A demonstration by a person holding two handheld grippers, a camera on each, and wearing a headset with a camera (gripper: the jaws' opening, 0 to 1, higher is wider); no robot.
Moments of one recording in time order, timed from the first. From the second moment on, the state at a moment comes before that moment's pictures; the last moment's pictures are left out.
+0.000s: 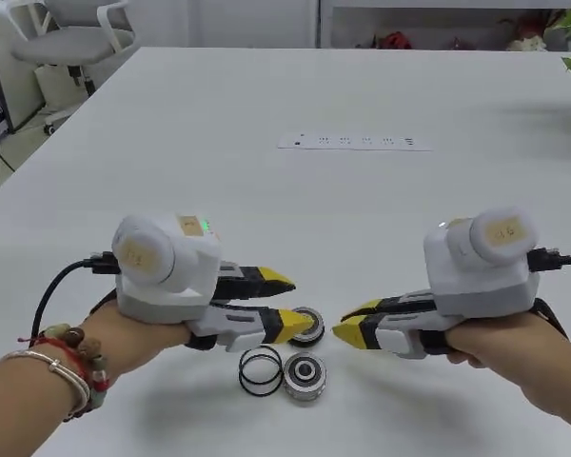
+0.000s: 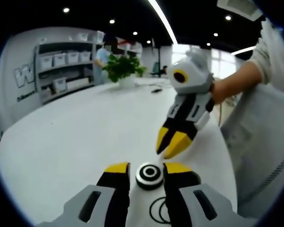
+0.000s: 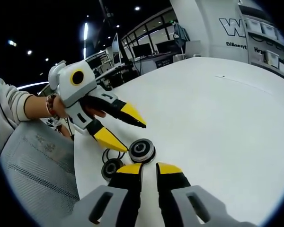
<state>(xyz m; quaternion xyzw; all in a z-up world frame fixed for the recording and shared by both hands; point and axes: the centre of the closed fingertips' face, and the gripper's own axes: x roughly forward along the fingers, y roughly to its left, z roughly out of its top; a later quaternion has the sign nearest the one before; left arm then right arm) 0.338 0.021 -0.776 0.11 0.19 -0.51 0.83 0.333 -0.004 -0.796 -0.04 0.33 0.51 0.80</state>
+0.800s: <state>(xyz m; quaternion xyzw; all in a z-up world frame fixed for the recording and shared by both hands) 0.333 0.019 -0.792 0.13 0.22 -0.50 0.83 0.325 0.002 -0.804 -0.06 0.33 0.52 0.79</state>
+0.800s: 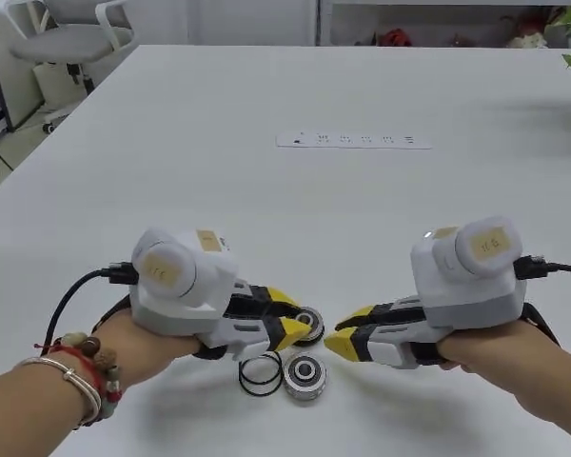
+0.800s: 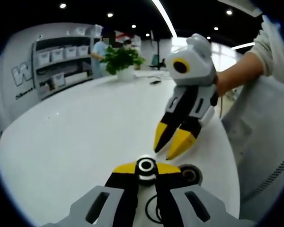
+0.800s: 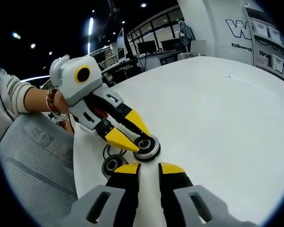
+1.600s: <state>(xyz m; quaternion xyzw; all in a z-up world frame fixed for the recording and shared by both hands) 0.329 0.011 -0.793 0.12 0.21 -0.52 0.82 0.320 0.009 -0.808 -0.11 0.31 0.54 0.78</state>
